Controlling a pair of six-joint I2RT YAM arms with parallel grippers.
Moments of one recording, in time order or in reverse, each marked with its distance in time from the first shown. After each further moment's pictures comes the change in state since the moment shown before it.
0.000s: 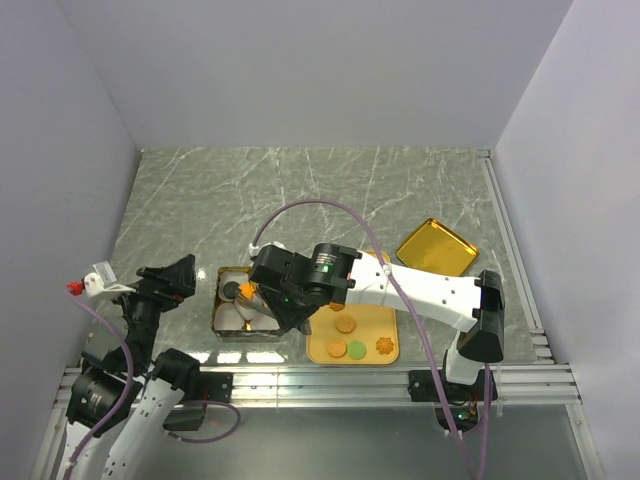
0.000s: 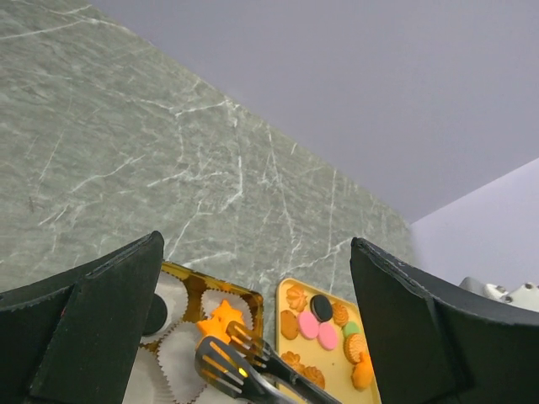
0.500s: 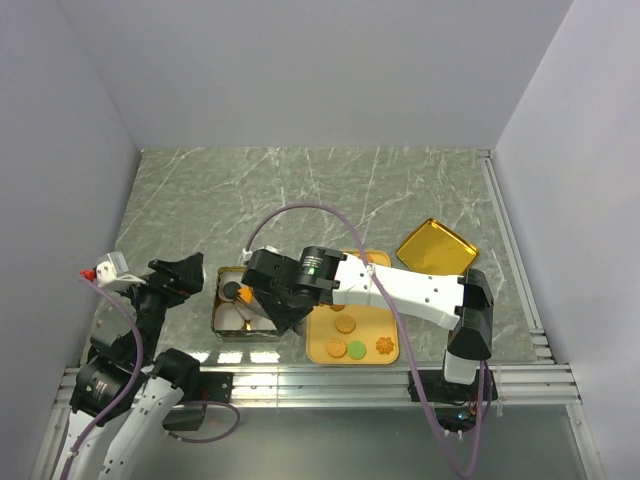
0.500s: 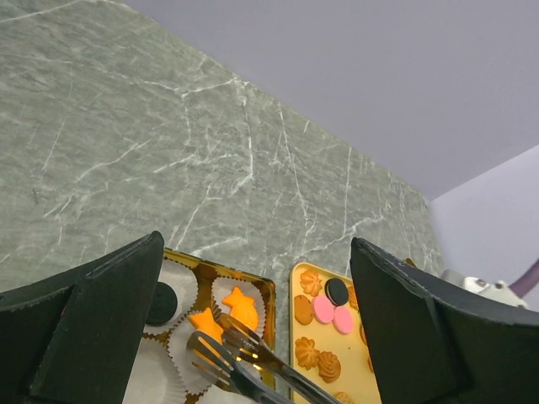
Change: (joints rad) left arm -0.002 0.080 0.000 0.006 0.031 0.033; right arm -0.005 0.054 -0.001 0.032 0.009 -0.021
